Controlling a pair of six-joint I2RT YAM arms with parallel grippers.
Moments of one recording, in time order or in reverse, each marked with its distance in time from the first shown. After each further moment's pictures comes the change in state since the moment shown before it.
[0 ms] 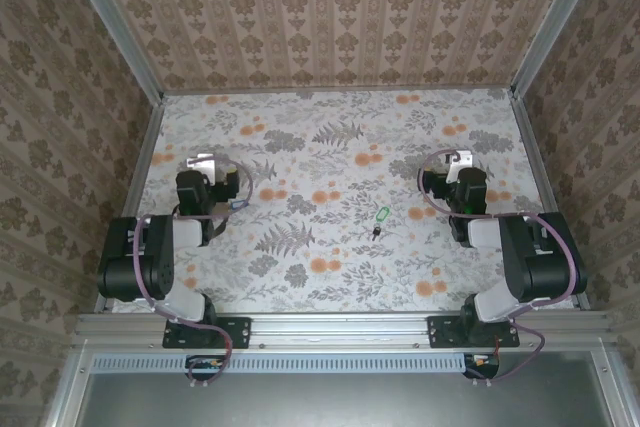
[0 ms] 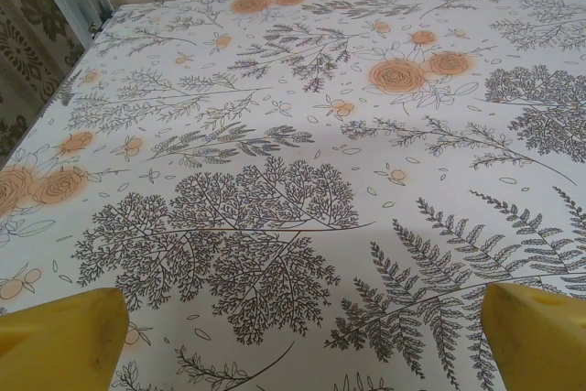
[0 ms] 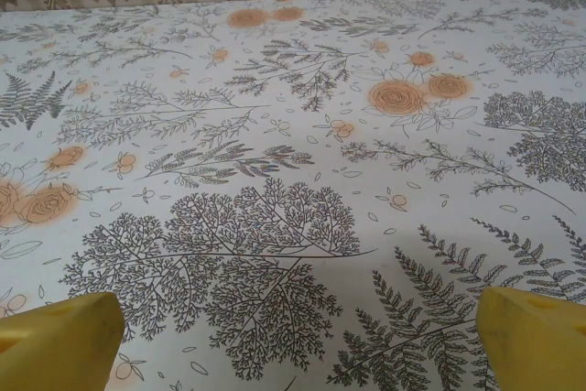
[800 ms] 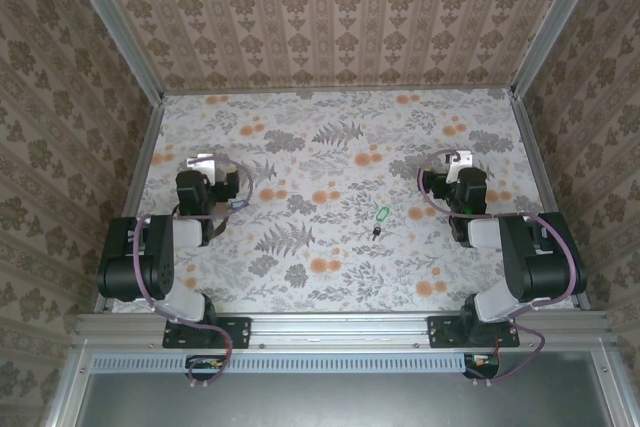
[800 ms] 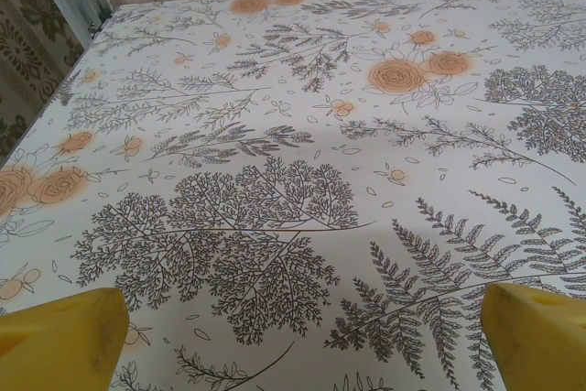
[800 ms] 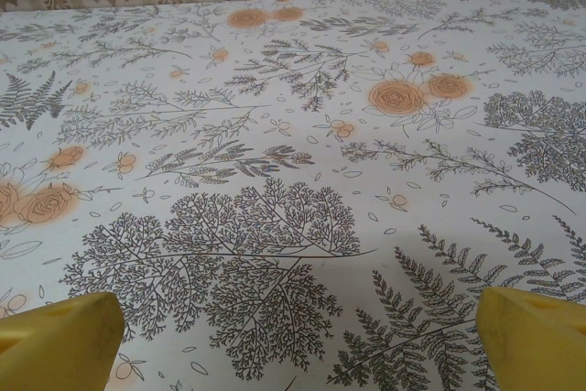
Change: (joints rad) left arm 0.005 0.000 0.000 0.000 0.004 0.000; right arm 0.000 0.000 0.000 0.000 0.000 0.000
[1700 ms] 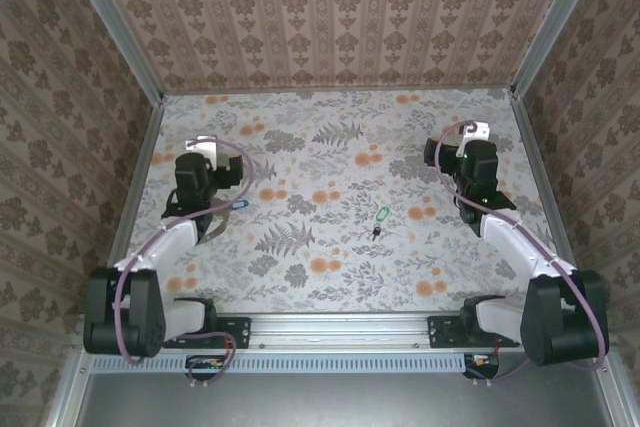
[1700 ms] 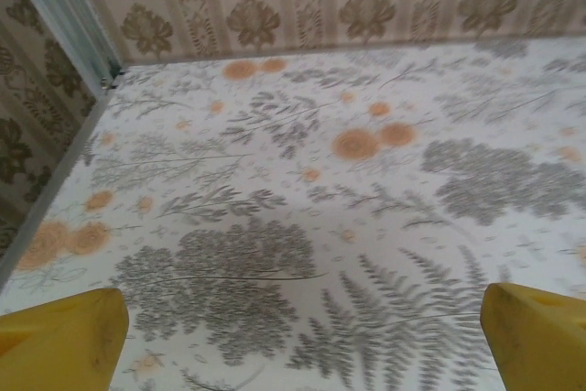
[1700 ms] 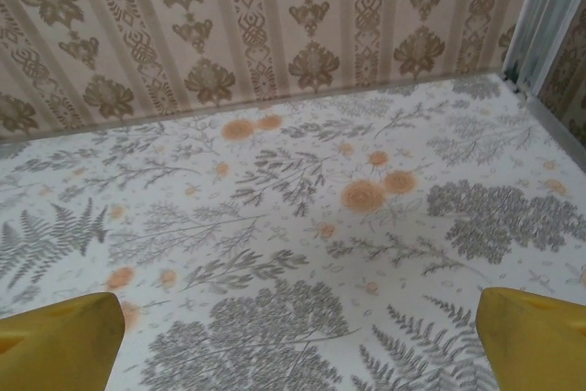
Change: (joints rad) left arm -0.121 -0.337 0.158 -0.490 -0.090 -0.074; right arm 0.080 -0.335 0.275 -0.591 0.152 0.127
